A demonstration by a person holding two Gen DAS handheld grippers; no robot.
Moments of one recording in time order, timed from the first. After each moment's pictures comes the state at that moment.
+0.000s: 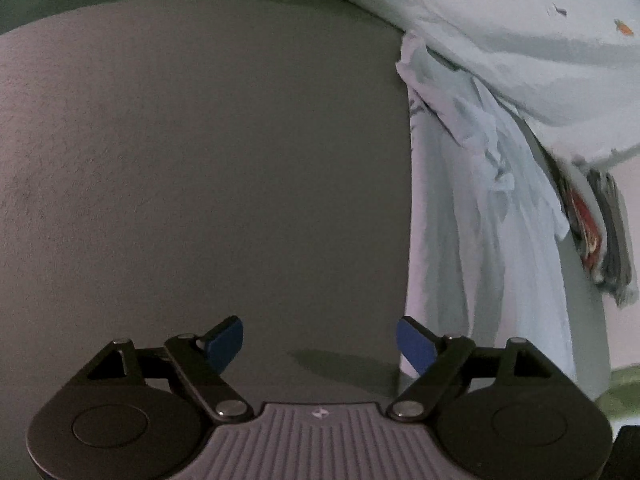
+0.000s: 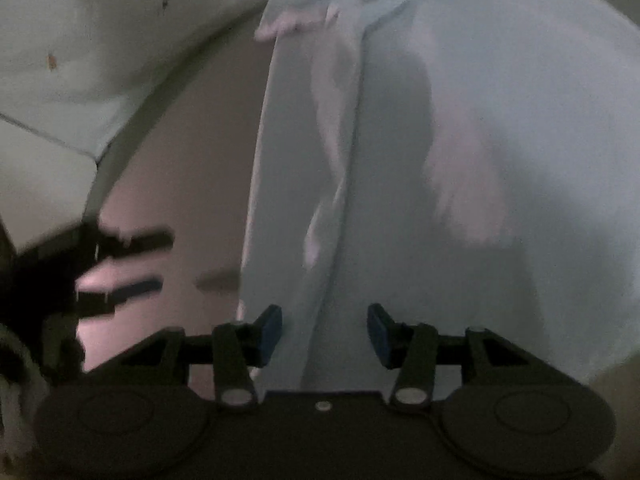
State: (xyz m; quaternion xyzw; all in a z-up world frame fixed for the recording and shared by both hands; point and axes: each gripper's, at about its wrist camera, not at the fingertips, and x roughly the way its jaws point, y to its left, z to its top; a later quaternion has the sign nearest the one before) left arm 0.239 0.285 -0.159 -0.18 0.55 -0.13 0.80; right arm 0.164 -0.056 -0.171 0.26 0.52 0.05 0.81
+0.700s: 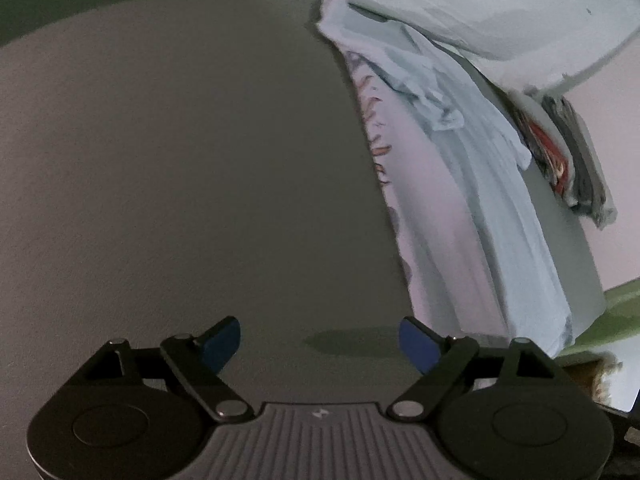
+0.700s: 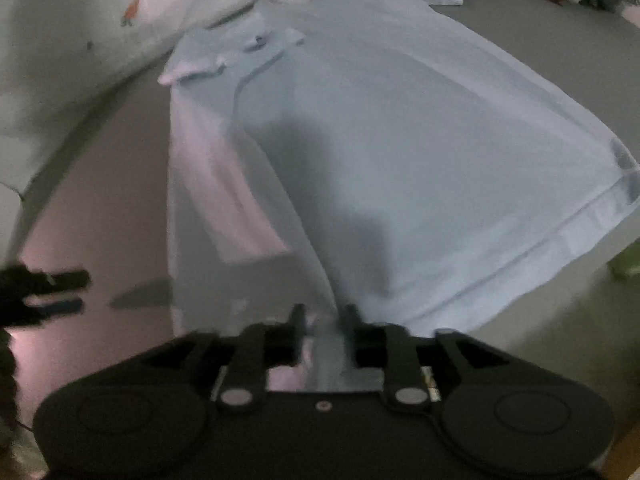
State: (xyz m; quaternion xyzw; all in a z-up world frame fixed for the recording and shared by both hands) left arm 0.228 0.255 -0.151 -0.11 0.55 -0.22 0.80; right arm 0.131 -0.118 -0.162 0.21 0.50 -0.08 0.84
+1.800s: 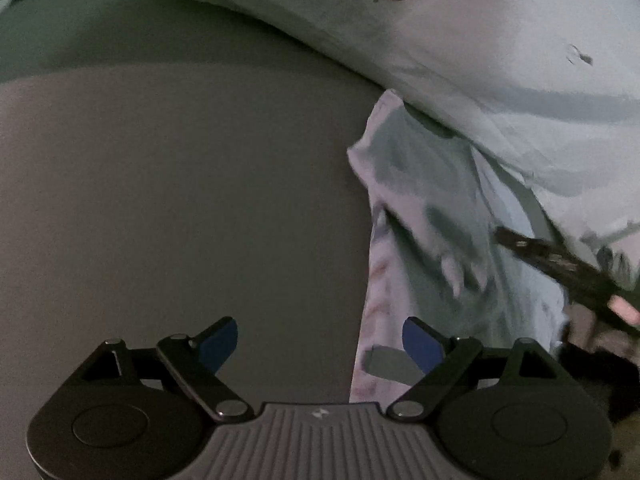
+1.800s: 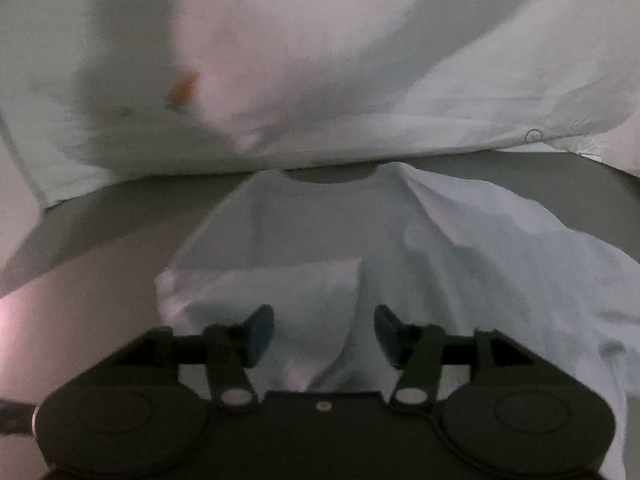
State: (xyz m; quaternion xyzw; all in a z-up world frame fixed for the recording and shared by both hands) left arm 0.400 0.199 -0.143 -0.23 0.51 -0.08 0.83; right arm 0.505 -0.176 -0.133 0.05 0.39 0.09 0.92
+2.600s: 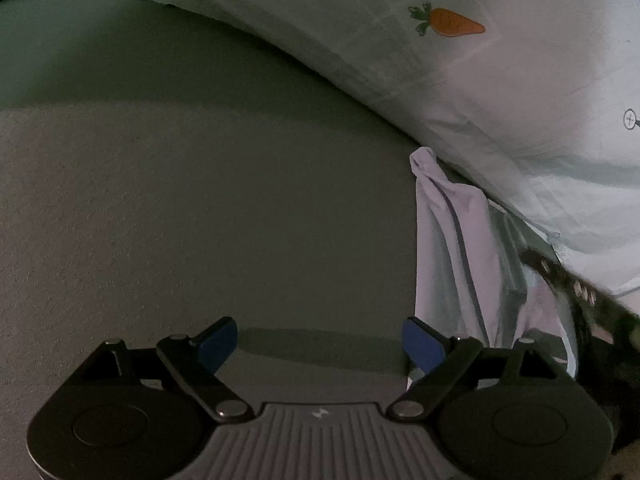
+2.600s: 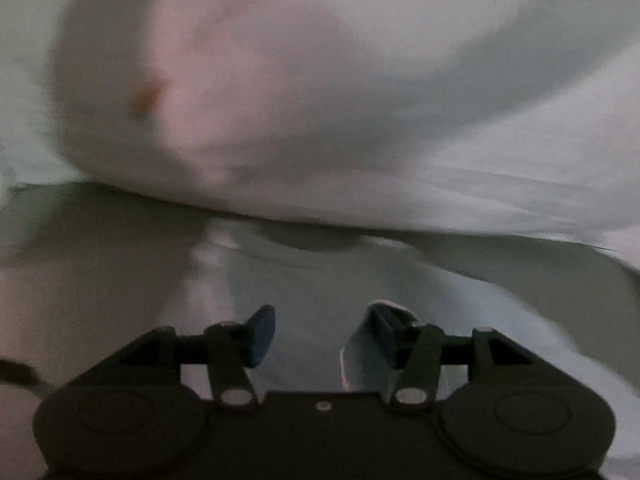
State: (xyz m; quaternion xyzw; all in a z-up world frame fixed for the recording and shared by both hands) left arm 0.481 0.212 -0.161 -0.25 0.49 -0.06 0.84; right arm 0.575 -0.151 -0.124 -0.03 0.35 0.12 0.93
